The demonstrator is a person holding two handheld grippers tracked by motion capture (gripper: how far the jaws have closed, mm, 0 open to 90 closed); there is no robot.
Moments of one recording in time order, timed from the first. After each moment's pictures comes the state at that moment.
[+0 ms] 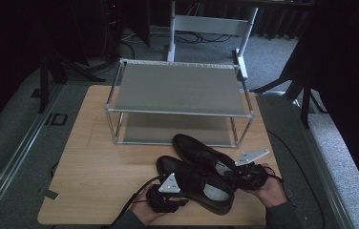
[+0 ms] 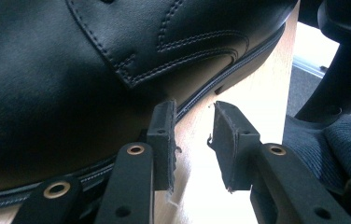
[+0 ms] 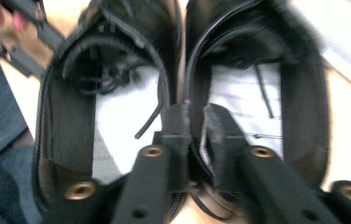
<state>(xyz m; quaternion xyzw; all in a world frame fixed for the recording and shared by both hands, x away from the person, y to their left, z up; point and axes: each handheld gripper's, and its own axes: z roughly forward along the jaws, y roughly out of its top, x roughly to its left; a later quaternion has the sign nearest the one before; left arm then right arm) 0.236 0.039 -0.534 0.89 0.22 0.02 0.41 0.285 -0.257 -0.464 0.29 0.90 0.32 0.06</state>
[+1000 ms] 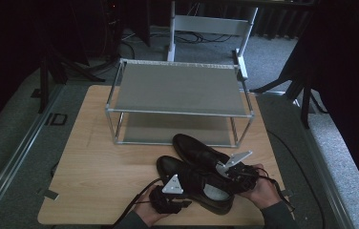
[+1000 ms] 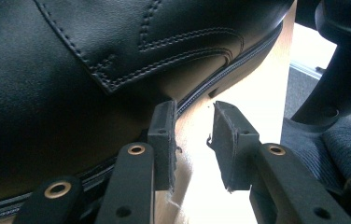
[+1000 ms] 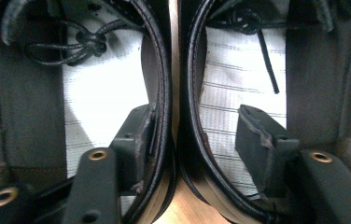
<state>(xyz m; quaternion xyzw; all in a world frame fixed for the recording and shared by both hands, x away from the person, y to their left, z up) 0.236 0.032 -0.539 0.88 0.22 0.01 0.41 0.288 -0.231 -0.478 0.31 0.92 0.21 0.08</state>
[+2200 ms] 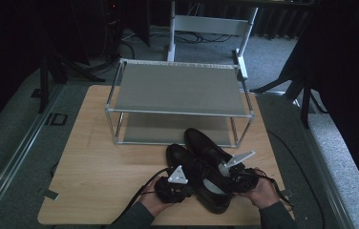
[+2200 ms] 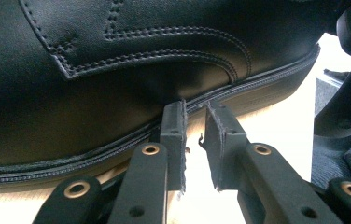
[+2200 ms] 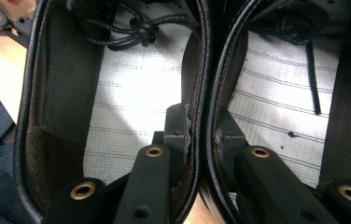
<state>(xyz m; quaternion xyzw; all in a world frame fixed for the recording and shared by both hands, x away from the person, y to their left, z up) 0.262 0.022 -0.534 0.89 0.22 0.01 0.40 0.285 -0.234 -0.483 0.34 0.91 0.25 0.04</state>
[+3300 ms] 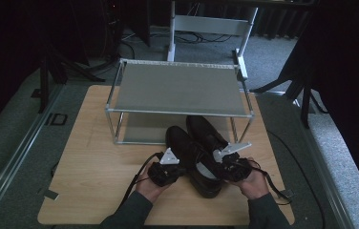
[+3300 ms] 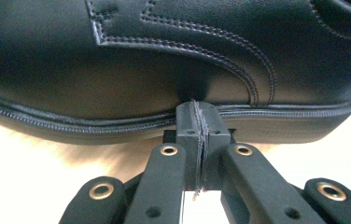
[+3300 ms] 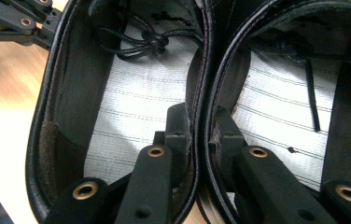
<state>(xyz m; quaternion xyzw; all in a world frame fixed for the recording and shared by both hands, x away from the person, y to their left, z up) 0.295 0.044 -0.513 0.85 0.32 0.06 0.43 0.301 -0.208 -0.461 0.36 0.88 0.29 0.10</state>
